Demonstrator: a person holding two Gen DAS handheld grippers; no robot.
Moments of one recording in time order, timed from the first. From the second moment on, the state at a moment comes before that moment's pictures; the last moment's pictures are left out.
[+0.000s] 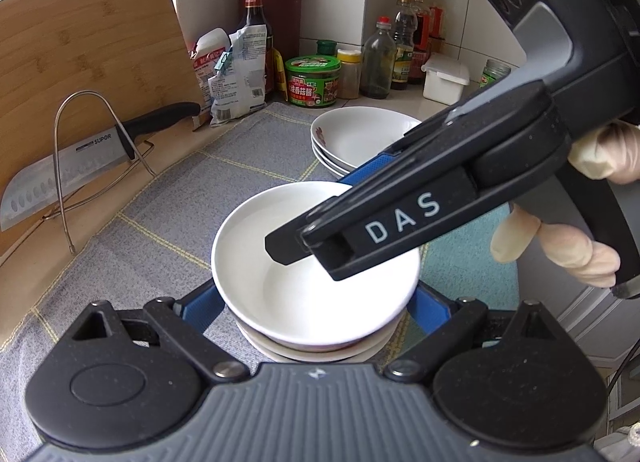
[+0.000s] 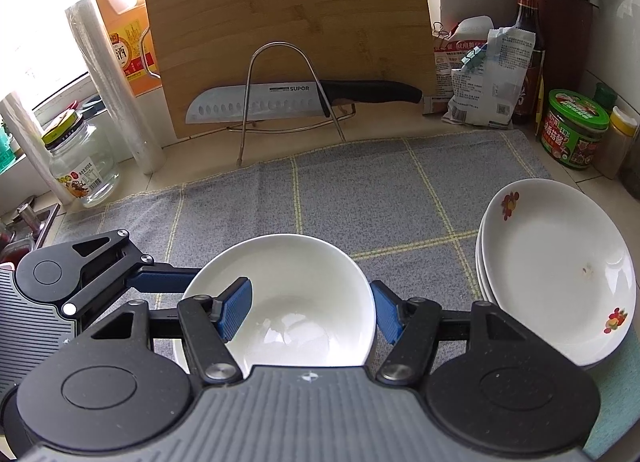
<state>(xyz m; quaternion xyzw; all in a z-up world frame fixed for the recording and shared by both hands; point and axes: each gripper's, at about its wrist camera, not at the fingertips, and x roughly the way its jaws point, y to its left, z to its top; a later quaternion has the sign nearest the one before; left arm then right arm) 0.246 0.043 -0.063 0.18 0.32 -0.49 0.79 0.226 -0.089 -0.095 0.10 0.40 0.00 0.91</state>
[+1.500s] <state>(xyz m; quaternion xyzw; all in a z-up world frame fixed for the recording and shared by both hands) 0.236 0.070 -0.121 0.19 0.39 -0.41 0.81 0.165 -0.100 -0.162 -0.05 0.42 0.07 0.90</state>
